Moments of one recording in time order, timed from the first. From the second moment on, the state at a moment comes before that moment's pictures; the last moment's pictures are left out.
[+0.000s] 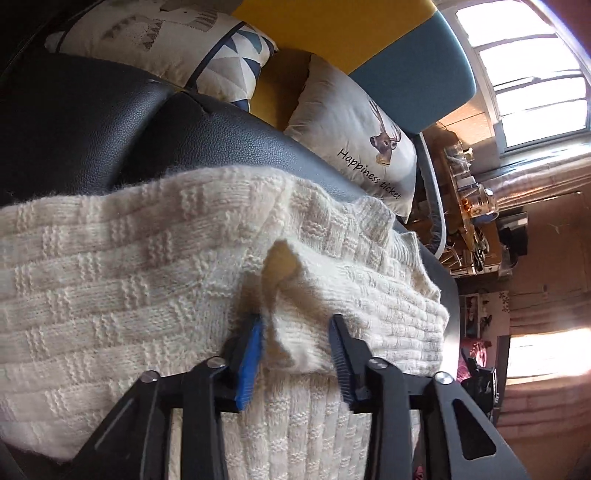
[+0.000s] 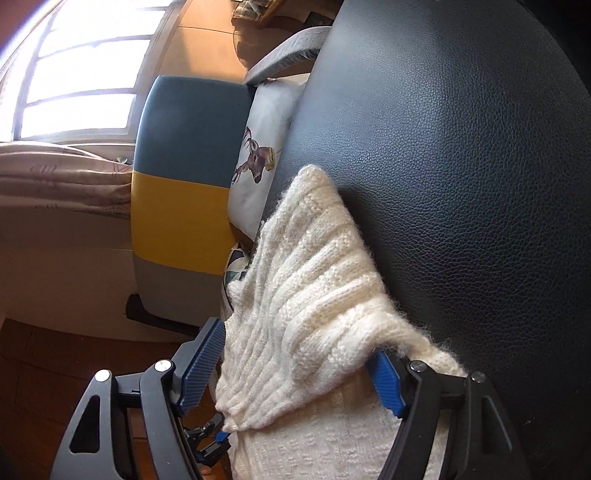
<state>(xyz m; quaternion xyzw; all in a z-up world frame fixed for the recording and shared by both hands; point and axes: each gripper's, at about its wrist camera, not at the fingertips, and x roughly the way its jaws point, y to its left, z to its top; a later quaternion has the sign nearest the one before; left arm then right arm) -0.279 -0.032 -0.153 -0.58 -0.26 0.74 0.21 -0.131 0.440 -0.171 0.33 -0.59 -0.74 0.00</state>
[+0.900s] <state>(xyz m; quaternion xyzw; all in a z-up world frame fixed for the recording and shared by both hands) -0.238 -0.075 -0.120 -0.53 -0.26 0.80 0.12 -0.101 0.464 -0.168 0.31 -0.62 -0.72 0.02</state>
